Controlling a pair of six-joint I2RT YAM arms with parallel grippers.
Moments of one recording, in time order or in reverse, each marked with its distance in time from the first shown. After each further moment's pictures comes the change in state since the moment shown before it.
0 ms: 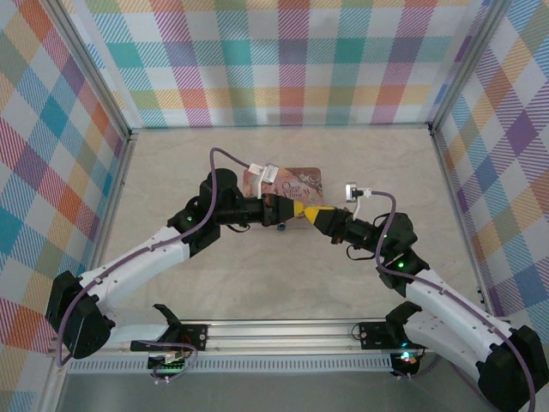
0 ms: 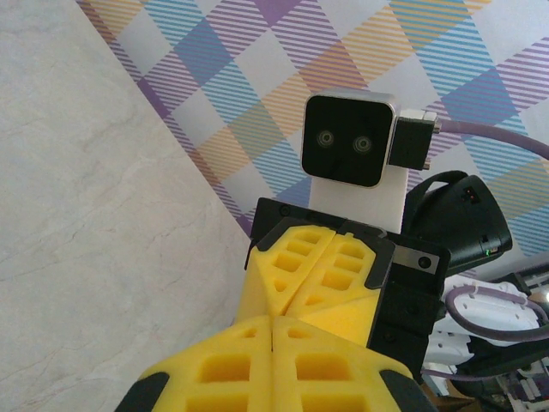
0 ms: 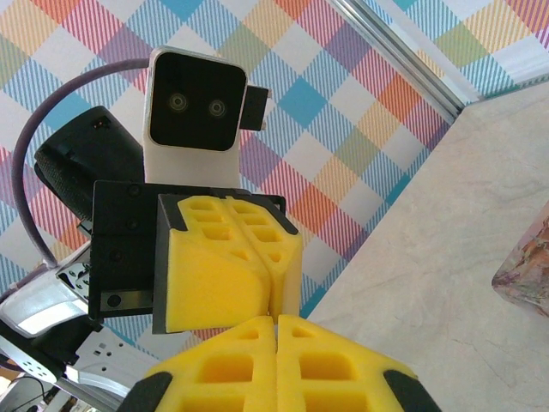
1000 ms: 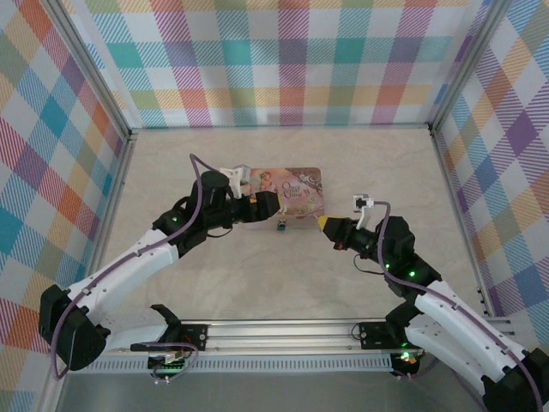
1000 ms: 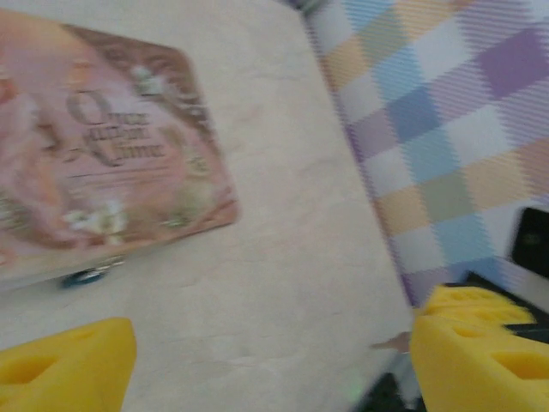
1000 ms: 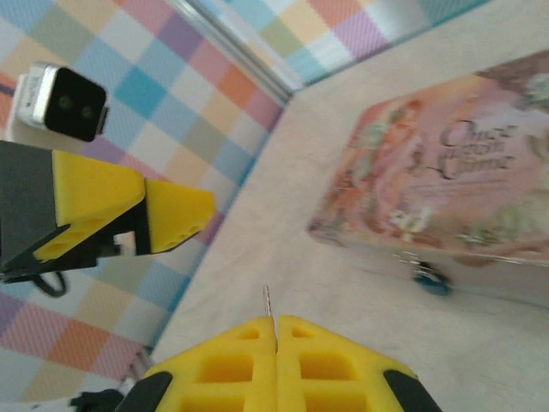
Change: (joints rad) left arm 0.089 -0.066 -0.015 -0.363 -0.401 0.056; right arm -0.003 -0.140 0.007 -0.497 0.278 -0.190
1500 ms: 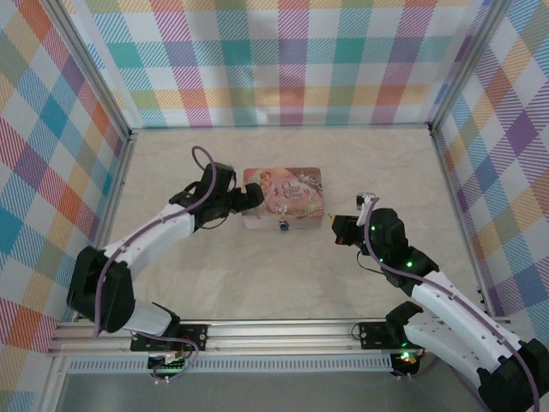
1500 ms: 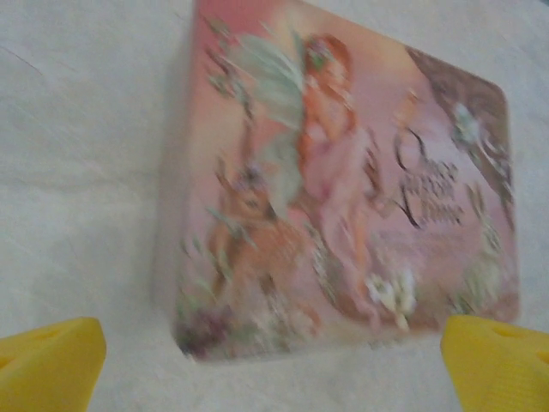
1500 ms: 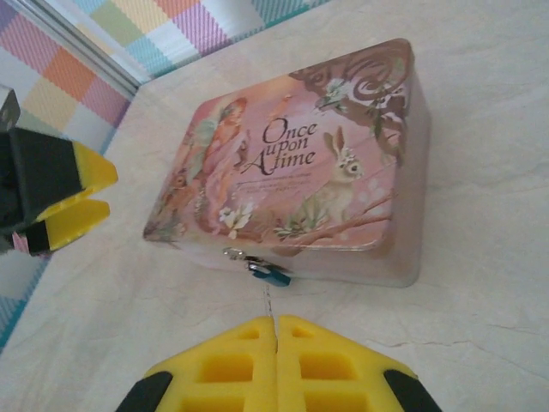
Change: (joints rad) left arm 0.184 0.283 0.070 -0.099 -0.187 0.024; right arm -0.027 0.098 0.079 -0.219 0.233 -0.141
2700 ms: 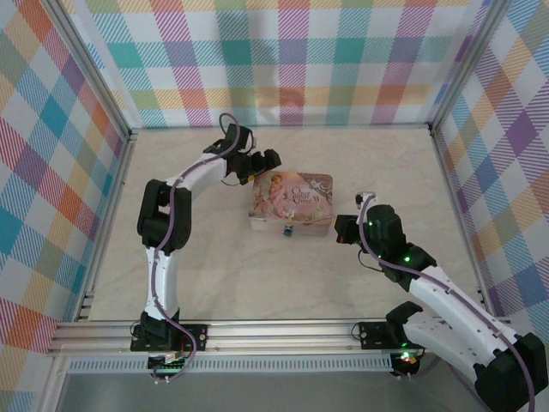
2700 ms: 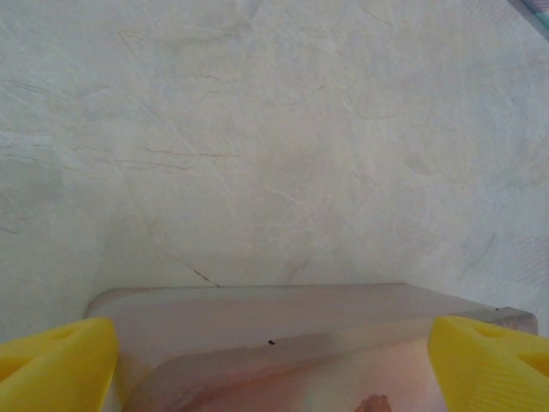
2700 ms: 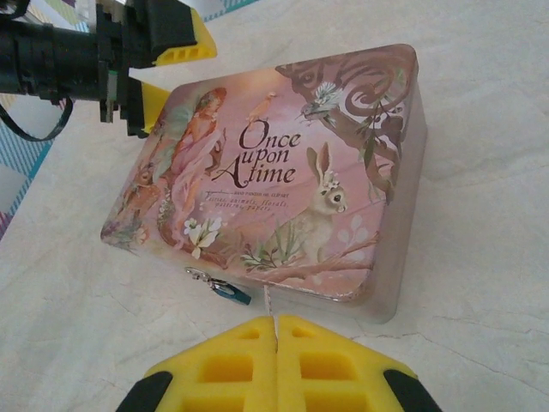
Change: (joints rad) left arm 0.107 0.695 0.665 -0.041 0.315 0.025; right arm -0.025 0.043 0.014 -0.042 0.025 -0.052
